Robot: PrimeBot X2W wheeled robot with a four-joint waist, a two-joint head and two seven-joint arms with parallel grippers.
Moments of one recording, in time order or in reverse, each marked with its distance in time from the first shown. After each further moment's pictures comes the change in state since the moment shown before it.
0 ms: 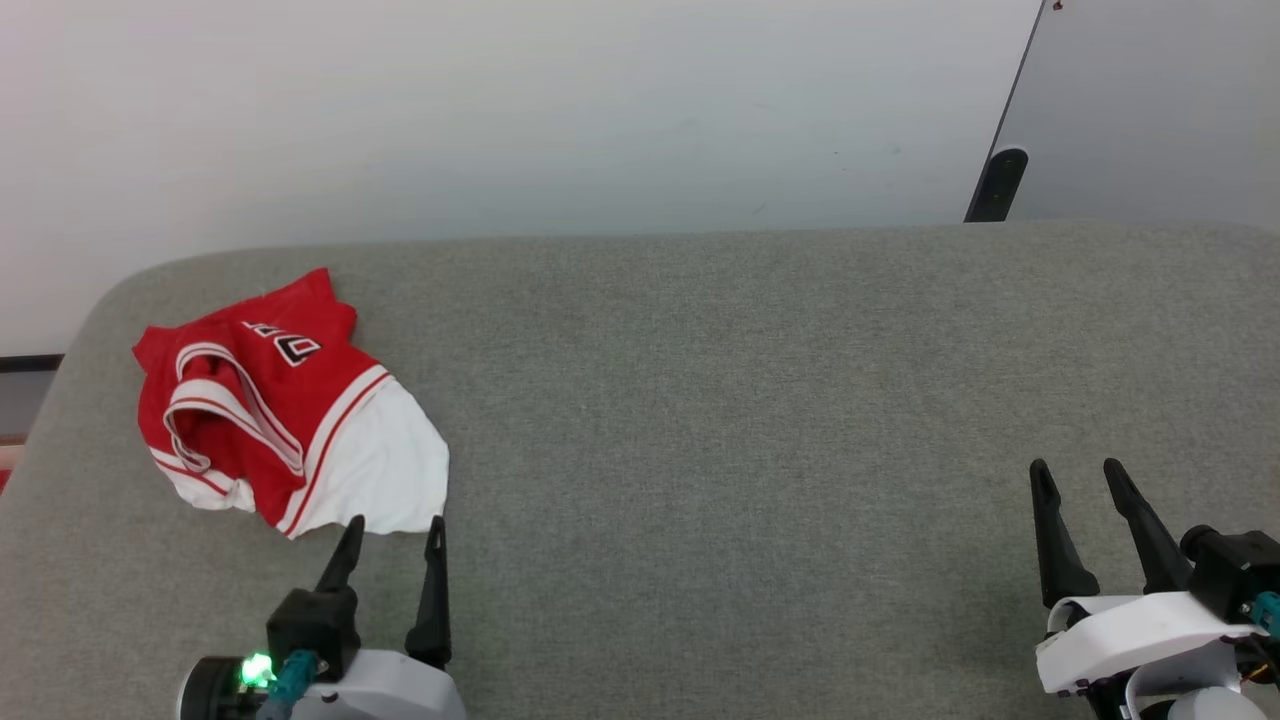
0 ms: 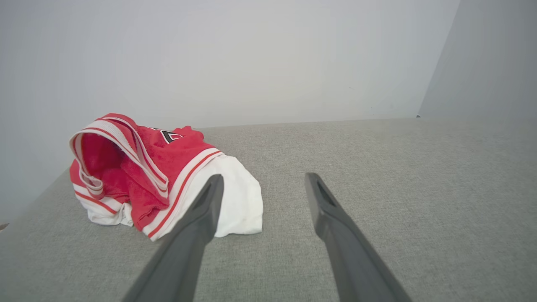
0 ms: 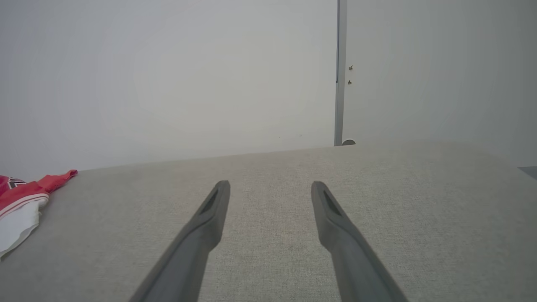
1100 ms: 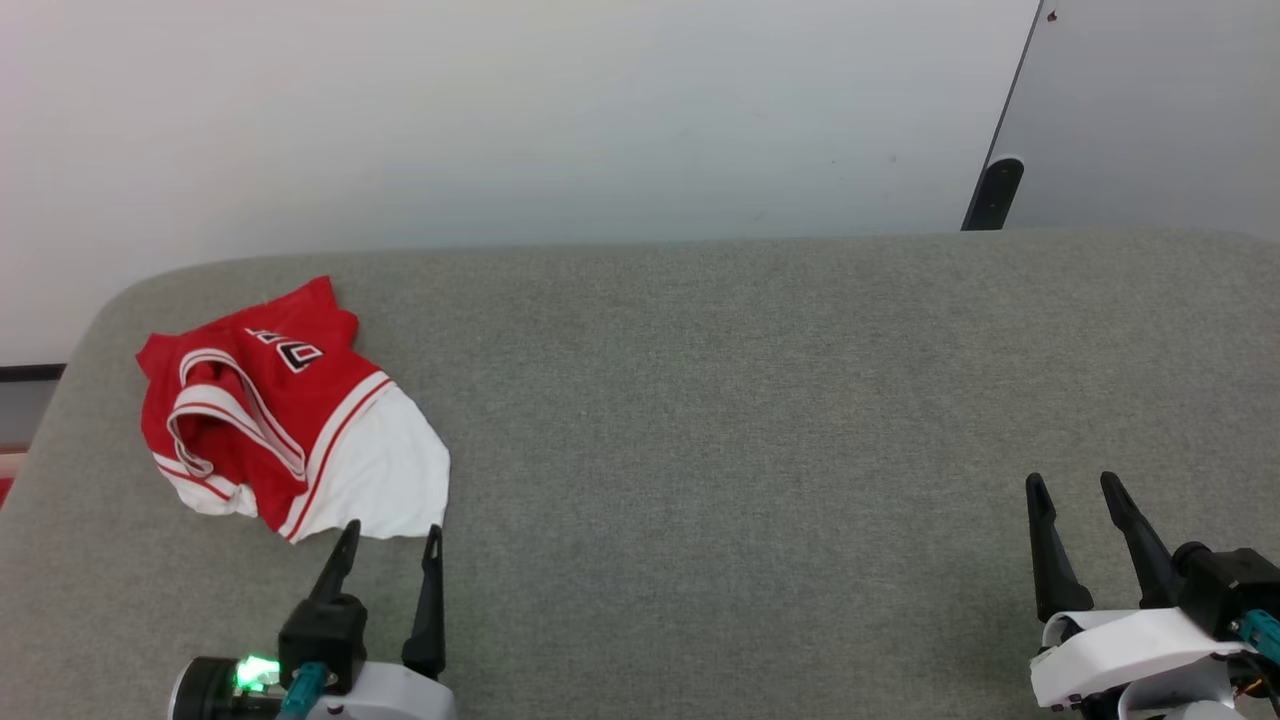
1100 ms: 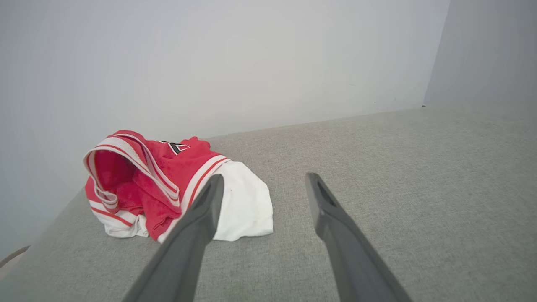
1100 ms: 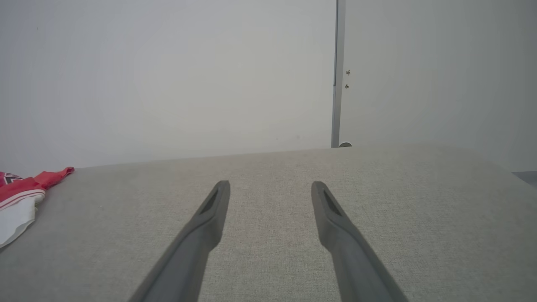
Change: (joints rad) left arm 0.002 -0.009 0.032 0.035 0.115 -0.027 -0.039; right arm 0.015 0.017 -0.010 0.019 -0.048 0.000 -0.036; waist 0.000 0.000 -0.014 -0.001
